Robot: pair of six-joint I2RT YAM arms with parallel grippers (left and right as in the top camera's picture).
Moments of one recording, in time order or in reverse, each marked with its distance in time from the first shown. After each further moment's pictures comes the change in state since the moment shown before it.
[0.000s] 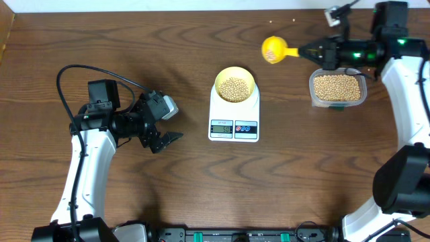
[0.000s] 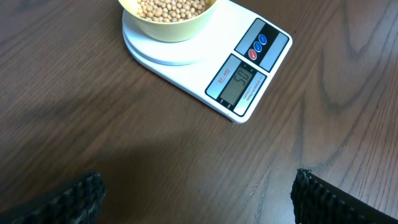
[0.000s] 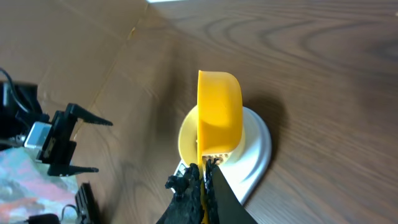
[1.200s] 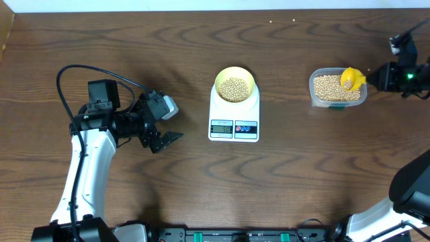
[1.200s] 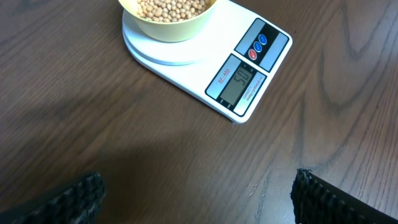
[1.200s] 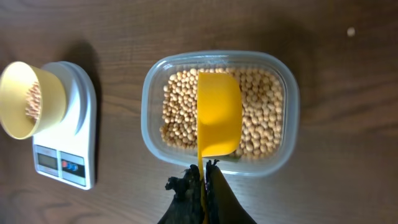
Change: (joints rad) left arm 0.000 0.000 0.000 0.000 0.000 0.000; right arm -0.285 0.000 0.000 -0.254 0.494 -0.151
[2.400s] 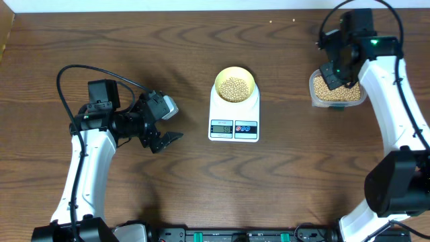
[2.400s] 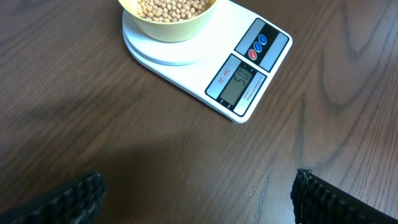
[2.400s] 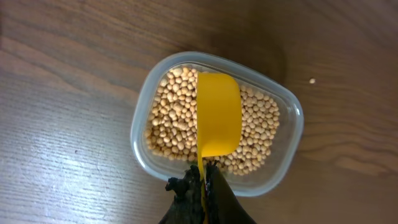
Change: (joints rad) left arm 0.000 0.000 0.000 0.000 0.000 0.000; right arm 0.467 -0.010 0.000 0.050 0.672 -0.032
